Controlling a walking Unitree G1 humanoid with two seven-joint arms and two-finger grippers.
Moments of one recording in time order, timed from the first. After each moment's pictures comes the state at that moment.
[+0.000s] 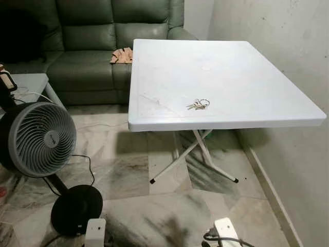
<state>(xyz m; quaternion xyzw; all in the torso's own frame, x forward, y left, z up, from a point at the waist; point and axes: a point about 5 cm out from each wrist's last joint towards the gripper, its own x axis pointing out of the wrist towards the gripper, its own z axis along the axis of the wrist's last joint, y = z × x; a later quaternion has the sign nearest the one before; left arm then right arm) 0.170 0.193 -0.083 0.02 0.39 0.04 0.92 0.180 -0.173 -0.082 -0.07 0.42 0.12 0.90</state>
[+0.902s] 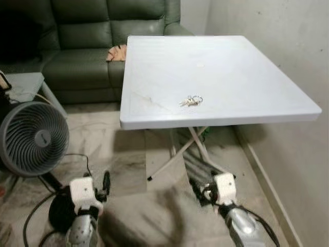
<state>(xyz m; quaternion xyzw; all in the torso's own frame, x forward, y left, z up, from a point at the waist) 0.245 0.185 0.049 -0.06 -0.02 0.04 1.00 0.273 -0.134 0.035 0.01 0.00 0.19 0.98</state>
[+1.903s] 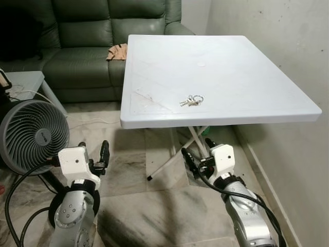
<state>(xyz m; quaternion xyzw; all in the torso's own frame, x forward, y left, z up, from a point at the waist) 0.244 0.182 0.108 -0.04 -0.01 0.04 1.00 0.278 -0.125 0.084 -0.03 -0.02 0.21 0.98</state>
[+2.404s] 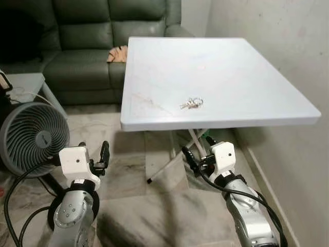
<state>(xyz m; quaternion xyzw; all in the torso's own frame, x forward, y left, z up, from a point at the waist) 0.244 0.182 0.107 -0.03 -0.01 0.02 1.00 0.281 -0.126 0.088 -0.04 -0.01 0.21 0.98</state>
